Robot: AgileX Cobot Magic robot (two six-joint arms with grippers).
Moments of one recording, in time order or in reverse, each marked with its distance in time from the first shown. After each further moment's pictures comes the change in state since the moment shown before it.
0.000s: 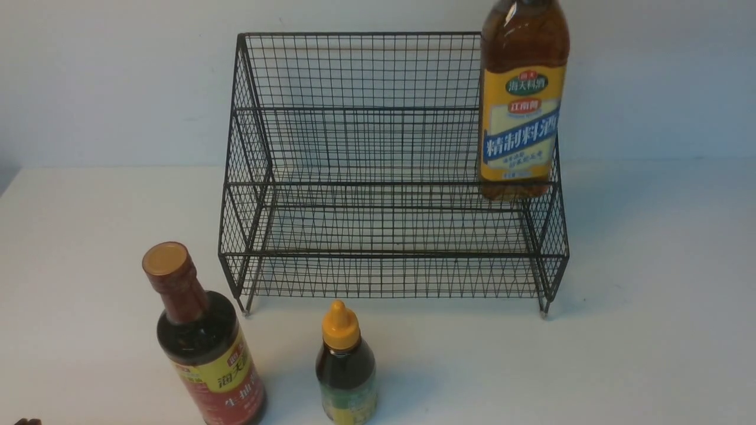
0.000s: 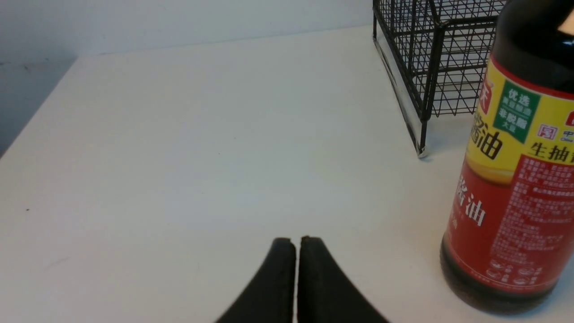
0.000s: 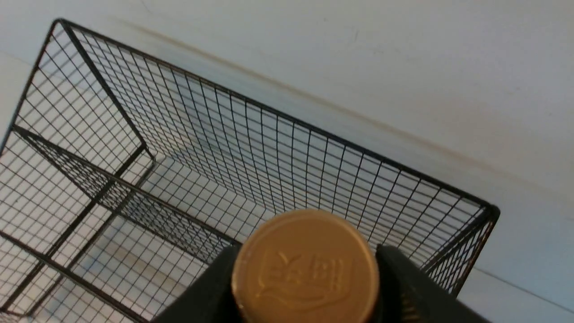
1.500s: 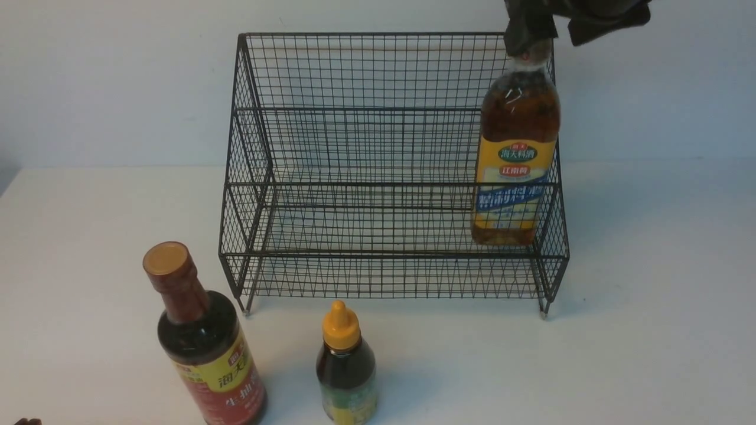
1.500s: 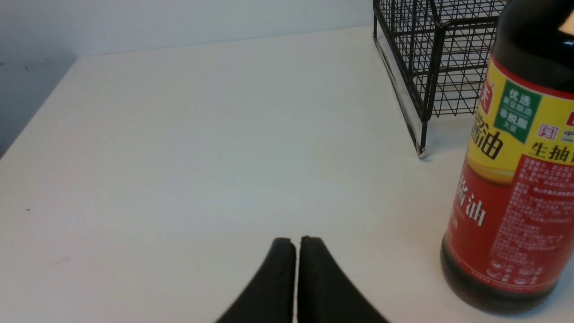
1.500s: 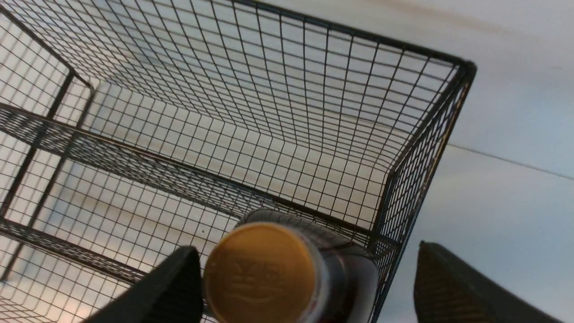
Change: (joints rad) right arm 0.001 0.035 -0.019 -0.119 0.157 0.203; left arm 0.000 0.000 0.000 0.000 0.000 0.000
